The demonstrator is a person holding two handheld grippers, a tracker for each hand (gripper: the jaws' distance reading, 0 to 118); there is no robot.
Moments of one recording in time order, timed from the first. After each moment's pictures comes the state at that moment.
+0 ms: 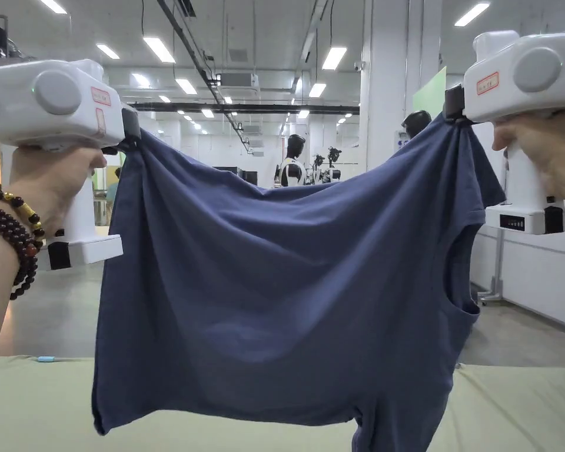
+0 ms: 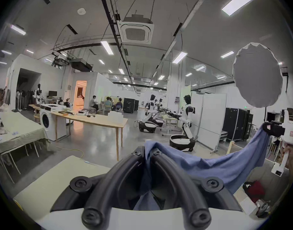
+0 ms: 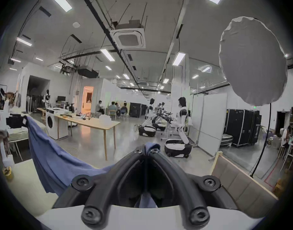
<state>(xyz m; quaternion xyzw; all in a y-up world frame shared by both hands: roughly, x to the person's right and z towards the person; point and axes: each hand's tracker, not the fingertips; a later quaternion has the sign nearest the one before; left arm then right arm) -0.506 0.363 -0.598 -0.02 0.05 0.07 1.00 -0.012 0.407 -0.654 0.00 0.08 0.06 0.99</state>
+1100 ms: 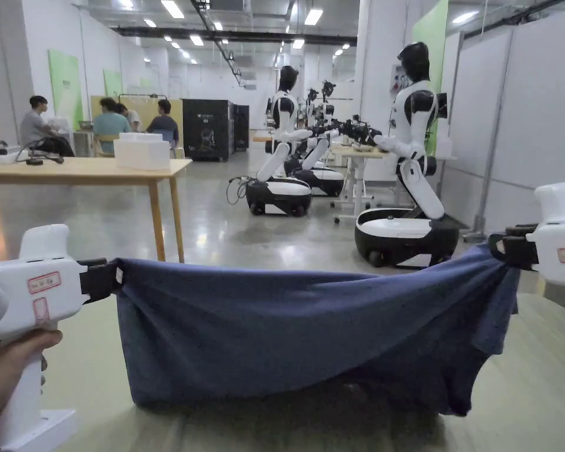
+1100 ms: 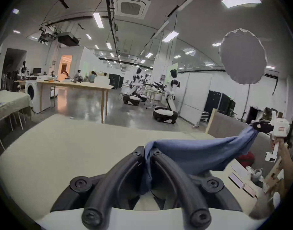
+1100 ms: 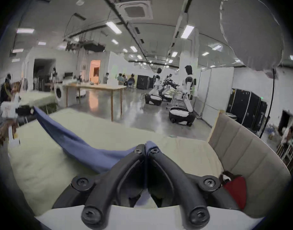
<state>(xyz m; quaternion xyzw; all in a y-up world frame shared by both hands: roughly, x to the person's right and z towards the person) -0.505 0.097 -0.464 -0.13 -0.06 0.11 0.98 0.084 0.169 -0.504 -0.14 0.12 0.12 0.97</state>
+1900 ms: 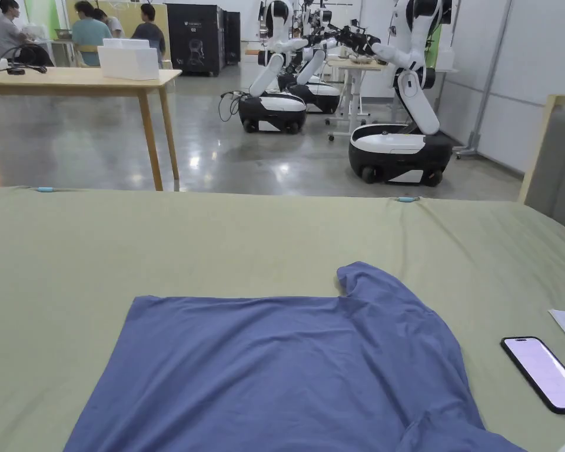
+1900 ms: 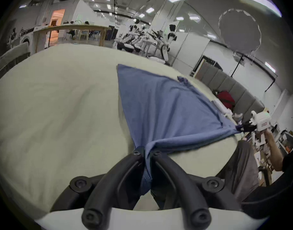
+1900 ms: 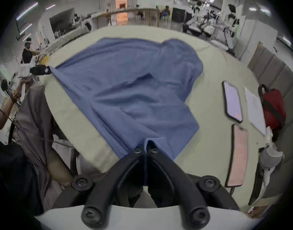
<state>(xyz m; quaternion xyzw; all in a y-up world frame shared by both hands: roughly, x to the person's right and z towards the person) -0.523 -0.130 -0.208 -0.37 -0.12 0.14 0.91 0.124 -0.077 -0.297 -0.50 0.25 0.16 0.82</state>
